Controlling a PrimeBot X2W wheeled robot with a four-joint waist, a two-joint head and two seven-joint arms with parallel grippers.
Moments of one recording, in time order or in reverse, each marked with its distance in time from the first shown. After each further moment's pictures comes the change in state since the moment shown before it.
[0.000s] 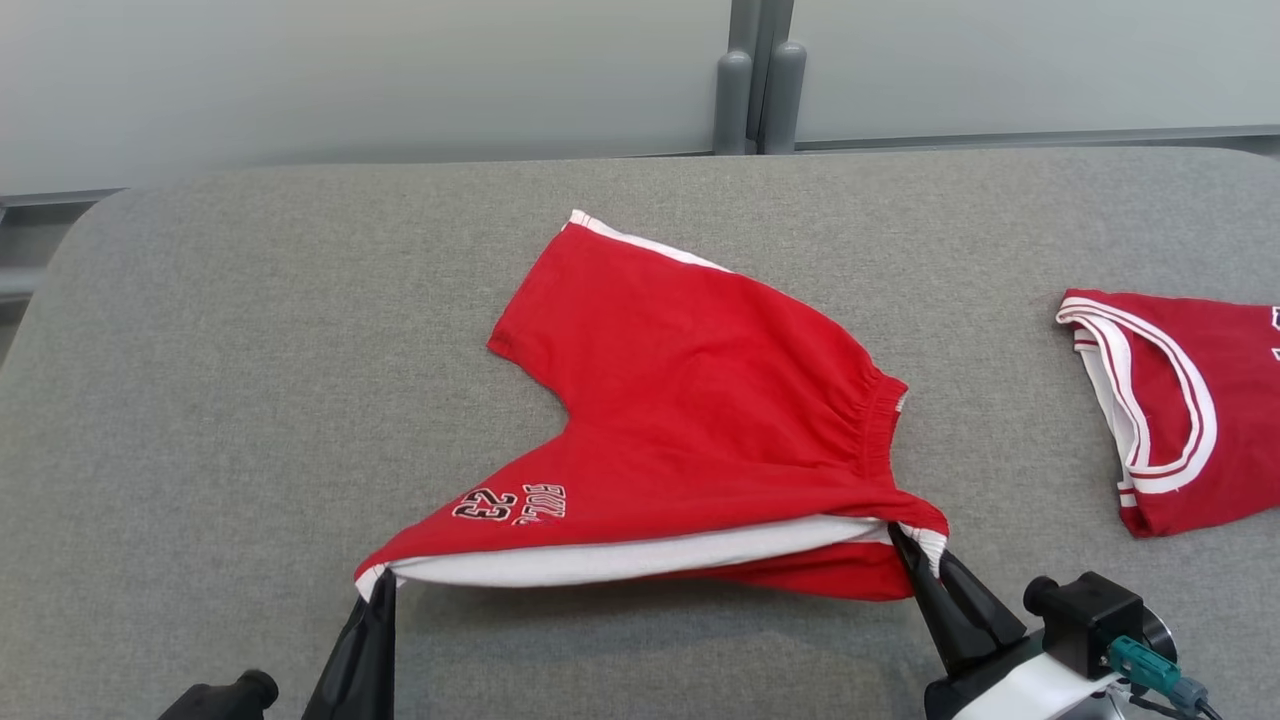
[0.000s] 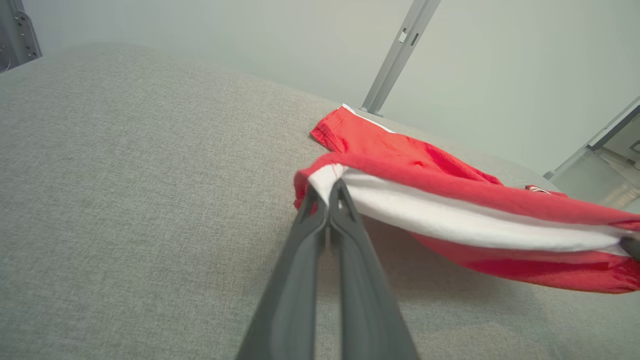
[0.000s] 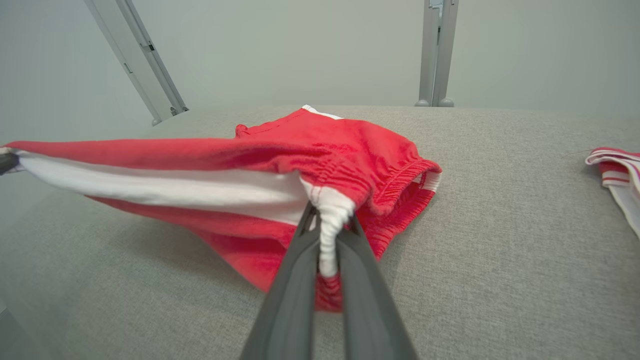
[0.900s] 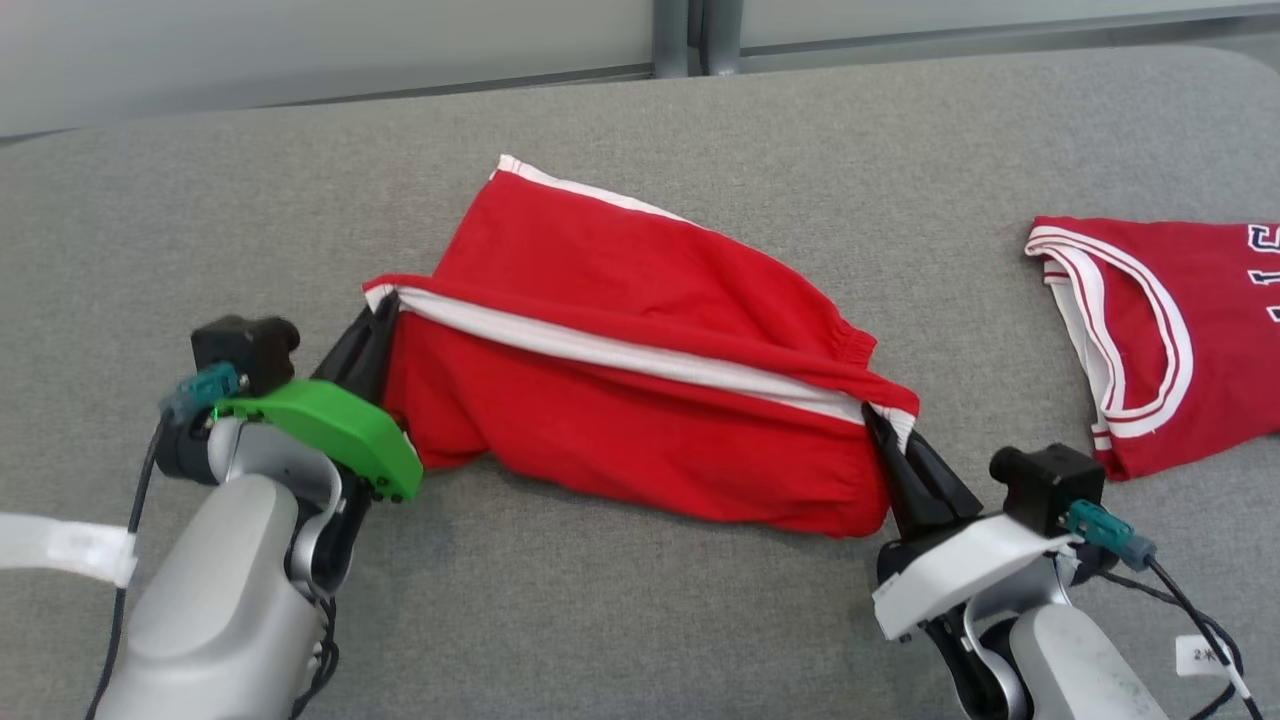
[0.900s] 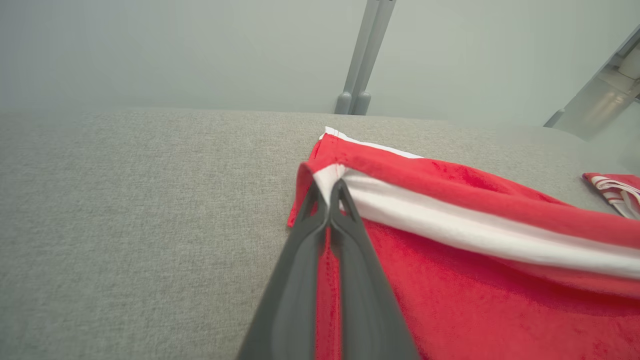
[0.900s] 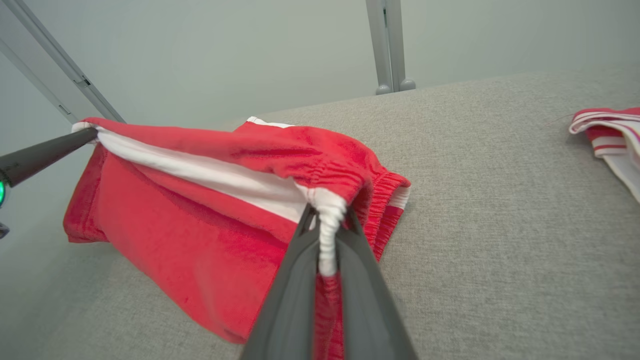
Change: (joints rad) left arm -0.701 -0.054 -0.064 0.645 0.021 -0.198 0.106; right arm -0.224 0.137 -0.067 0.180 0.030 0.000 0.025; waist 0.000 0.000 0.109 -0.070
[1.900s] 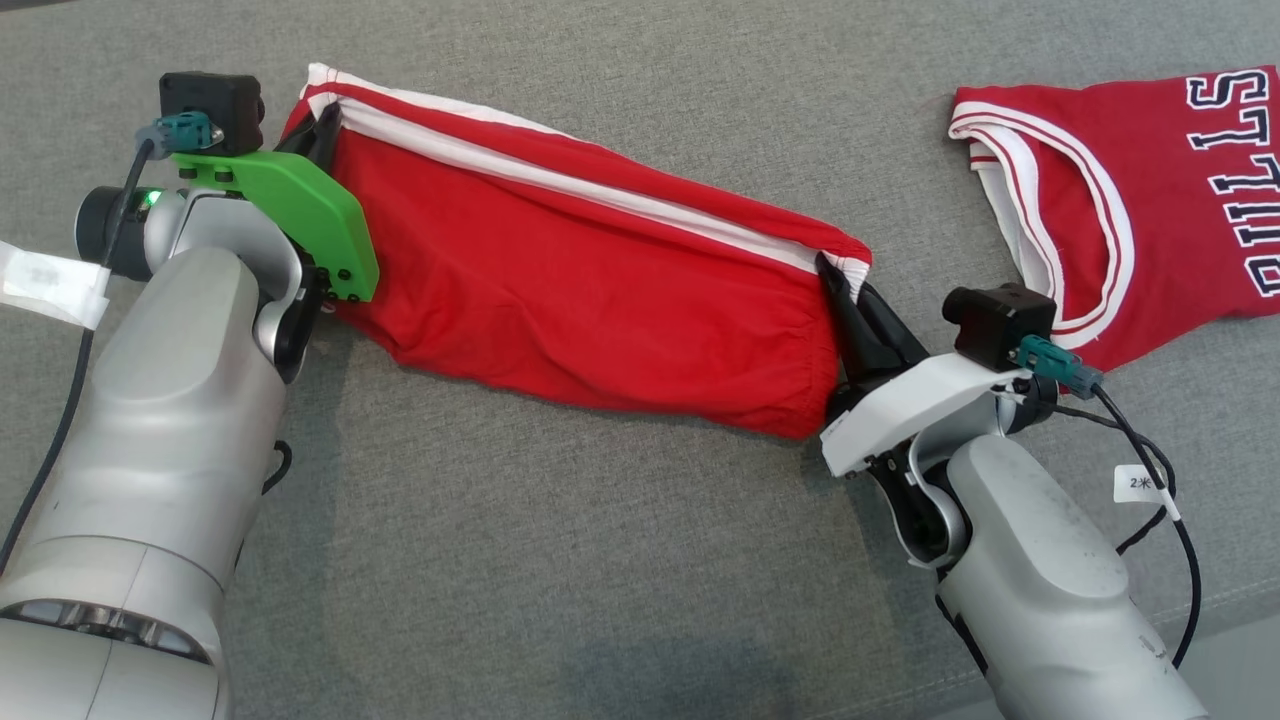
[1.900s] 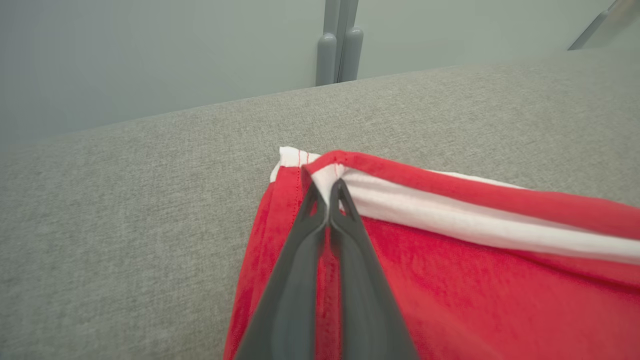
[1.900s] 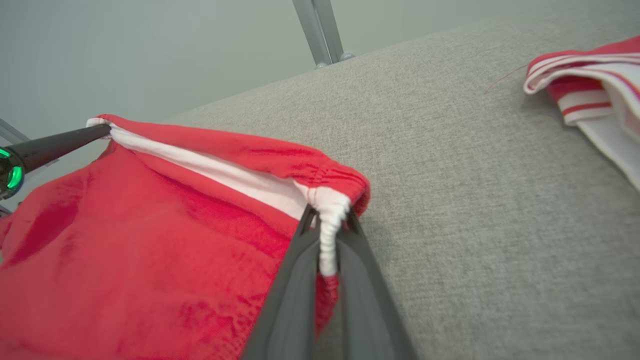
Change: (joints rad) left arm -0.574 -0.082 -0.110 0.624 0.082 -0.056 0.006; right arm -0.420 0.029 0.086 0.397 0.137 0.000 -0.117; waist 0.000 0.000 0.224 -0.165
